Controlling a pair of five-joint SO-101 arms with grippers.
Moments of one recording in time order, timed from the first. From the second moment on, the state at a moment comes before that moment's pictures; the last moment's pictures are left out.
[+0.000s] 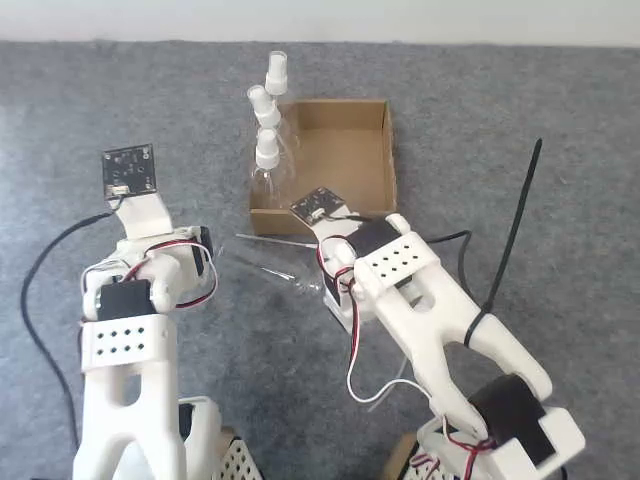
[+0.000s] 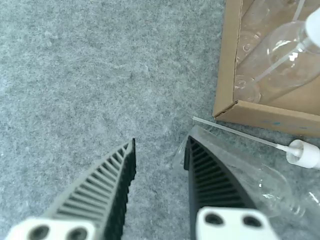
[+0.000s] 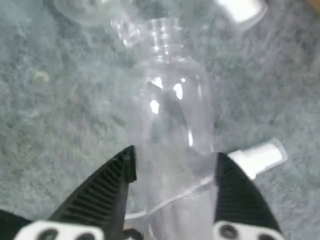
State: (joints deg) left arm -14.0 -46.8 58.5 54.4 8.0; right arm -35.7 -8.4 30.0 78.3 5.4
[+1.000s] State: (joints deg) left arm -24.2 -46.8 58.5 54.4 8.0; right arm -35.7 -8.4 25.1 84.7 5.6
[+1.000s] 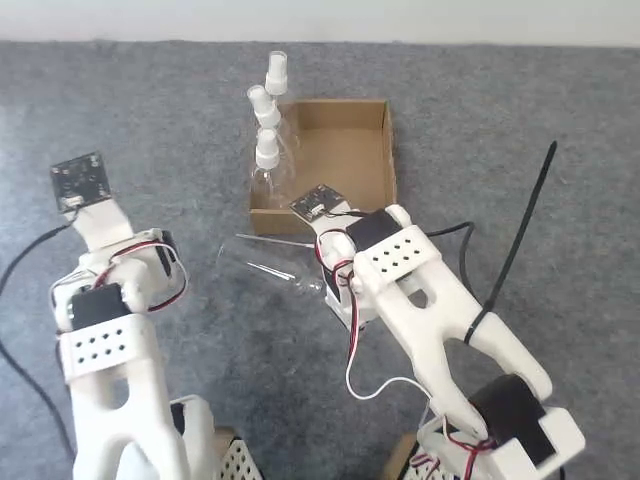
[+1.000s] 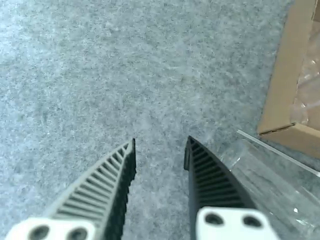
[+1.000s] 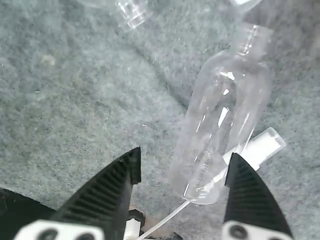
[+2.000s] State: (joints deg) left arm -24.4 -46.8 58.5 54.4 8.2; right arm -29.5 8.0 18.9 73.1 5.5
